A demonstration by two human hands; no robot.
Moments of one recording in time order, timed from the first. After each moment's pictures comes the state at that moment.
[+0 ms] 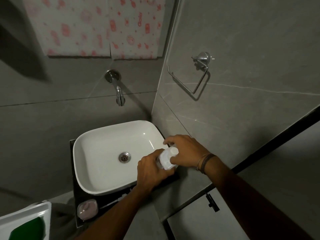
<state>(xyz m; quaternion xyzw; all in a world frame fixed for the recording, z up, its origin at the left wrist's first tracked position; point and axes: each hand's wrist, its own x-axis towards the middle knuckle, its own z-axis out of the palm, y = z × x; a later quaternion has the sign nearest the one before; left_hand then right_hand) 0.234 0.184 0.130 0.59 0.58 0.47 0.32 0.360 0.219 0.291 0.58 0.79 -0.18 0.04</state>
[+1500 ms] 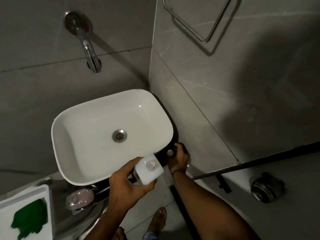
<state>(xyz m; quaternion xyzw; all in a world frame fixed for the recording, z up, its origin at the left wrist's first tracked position) 0.190 0.130 0.053 0.58 0.59 0.45 0.34 0.381 0.235 -0.004 0.79 0.43 -0.36 -0.27</state>
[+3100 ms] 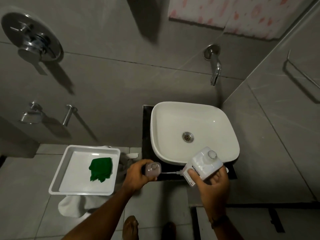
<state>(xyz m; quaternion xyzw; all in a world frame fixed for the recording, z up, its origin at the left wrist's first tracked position) -0.013 0.021 -0.040 0.44 0.71 0.41 0.37 0.217 0.070 0.131 0.54 0.57 -0.41 -0.48</state>
